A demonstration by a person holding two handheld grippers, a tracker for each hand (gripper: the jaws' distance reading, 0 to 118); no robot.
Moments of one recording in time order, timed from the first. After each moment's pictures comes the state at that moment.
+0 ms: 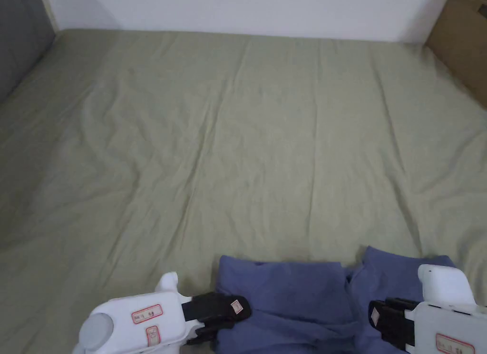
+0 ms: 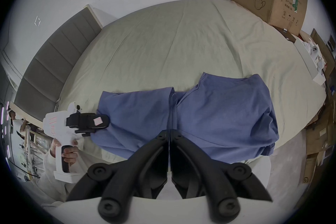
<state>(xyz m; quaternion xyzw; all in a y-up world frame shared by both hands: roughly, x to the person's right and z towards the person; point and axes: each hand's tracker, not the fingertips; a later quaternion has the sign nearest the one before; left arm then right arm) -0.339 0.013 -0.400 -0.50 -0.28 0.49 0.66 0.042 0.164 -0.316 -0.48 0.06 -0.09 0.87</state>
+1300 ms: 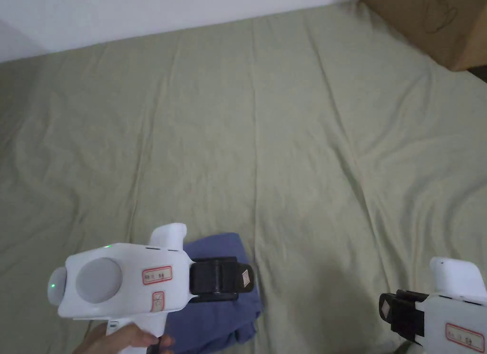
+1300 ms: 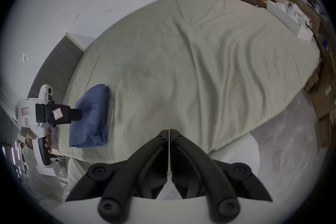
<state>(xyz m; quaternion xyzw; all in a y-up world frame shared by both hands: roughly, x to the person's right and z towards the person) -0.217 0.138 -0.438 -0.55 -0.31 0.13 0.76 0.139 0.137 -0.270 -0.48 -0.02 -0.20 0.85</state>
